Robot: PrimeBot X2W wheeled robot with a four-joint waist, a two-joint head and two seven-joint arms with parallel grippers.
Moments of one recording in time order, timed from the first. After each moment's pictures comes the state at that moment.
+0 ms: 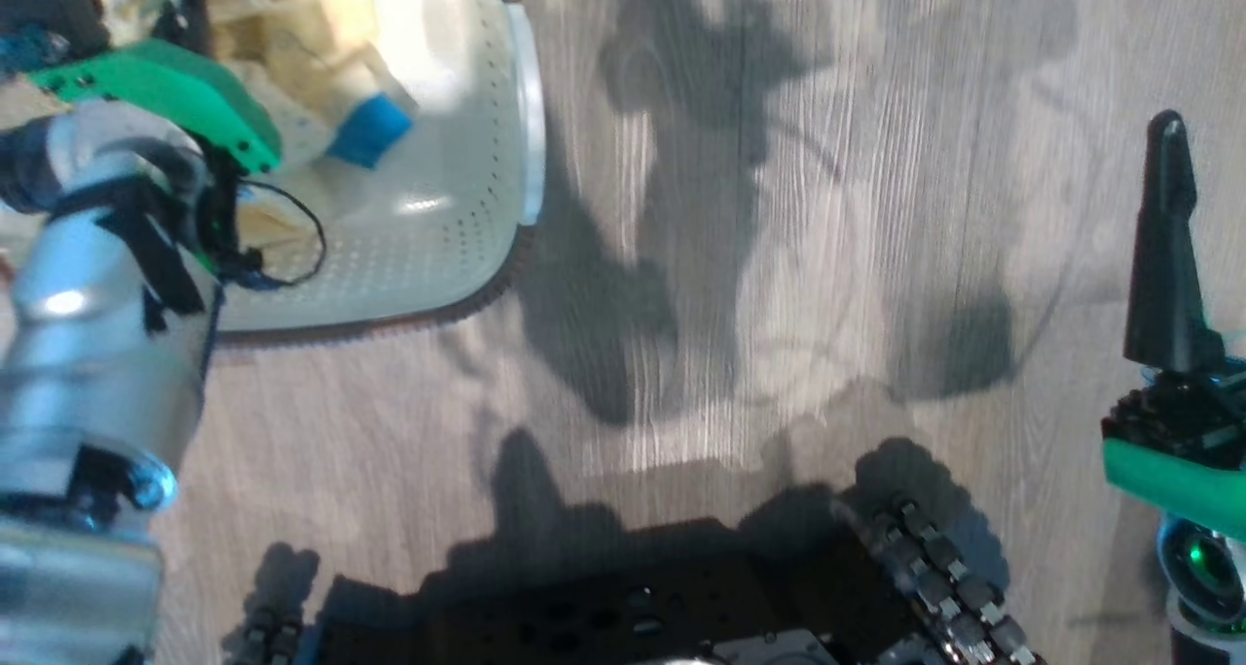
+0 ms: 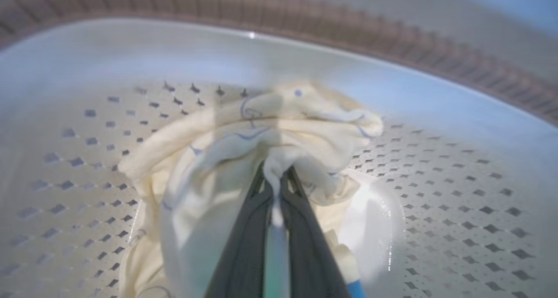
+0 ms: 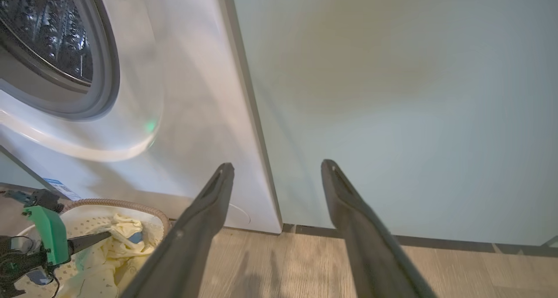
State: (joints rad) left arm -1.05 0.27 -0.23 1.06 -0.57 -0.06 -0.25; right arm -0.23 -0.03 0.03 -0.35 0.24 0.13 -0.26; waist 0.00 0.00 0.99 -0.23
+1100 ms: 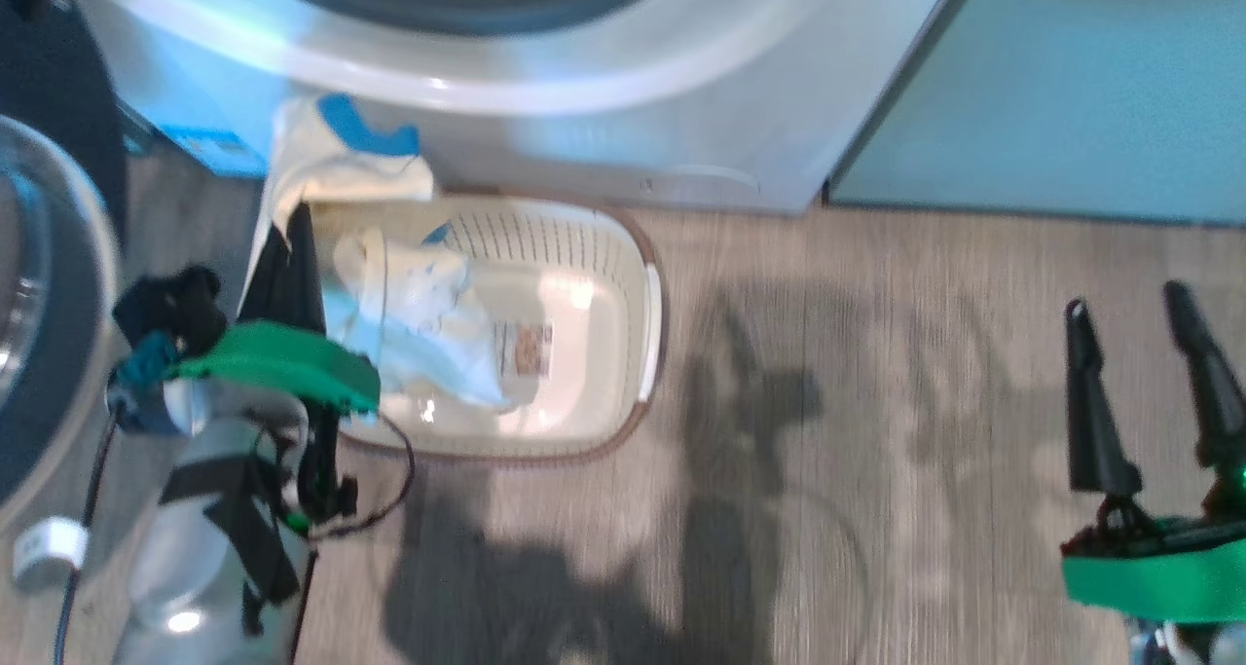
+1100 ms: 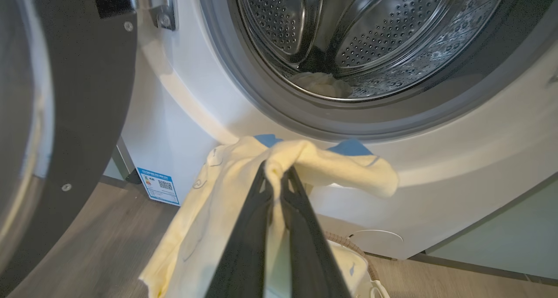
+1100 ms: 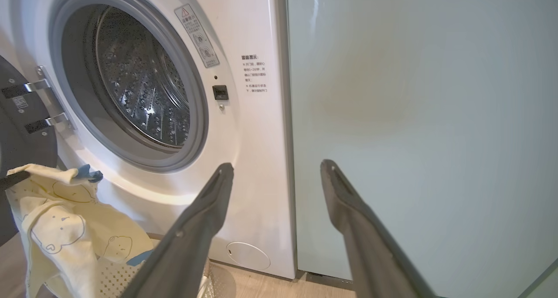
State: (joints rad) left arm -0.41 0.13 0.03 0.37 -0.36 -0.02 -0.25; right arm -0.03 -0.03 -0.02 -0.20 0.12 0.13 -0.26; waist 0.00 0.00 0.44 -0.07
